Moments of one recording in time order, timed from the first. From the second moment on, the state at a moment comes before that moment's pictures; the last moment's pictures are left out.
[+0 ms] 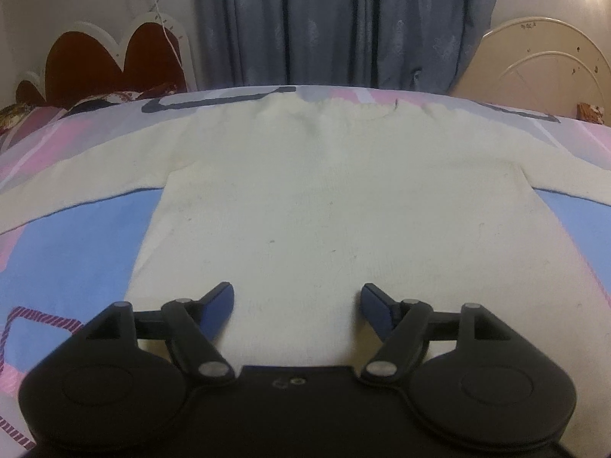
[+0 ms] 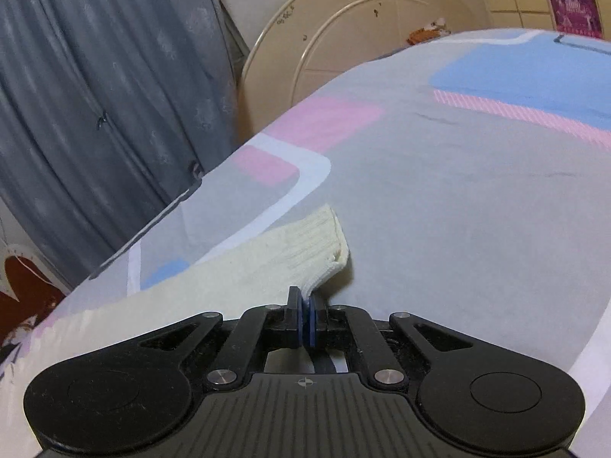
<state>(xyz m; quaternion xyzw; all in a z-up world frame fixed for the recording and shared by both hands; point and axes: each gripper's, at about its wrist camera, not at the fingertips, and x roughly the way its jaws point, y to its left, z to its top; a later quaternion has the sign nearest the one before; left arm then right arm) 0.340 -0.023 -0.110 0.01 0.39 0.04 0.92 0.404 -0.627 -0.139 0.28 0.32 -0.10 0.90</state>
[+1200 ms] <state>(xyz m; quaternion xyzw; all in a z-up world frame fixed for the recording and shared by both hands) 0.342 0.111 -0.091 -0.14 0.35 0.03 0.92 0.477 -0.108 -0.143 -0.01 0.30 0.32 0.90</state>
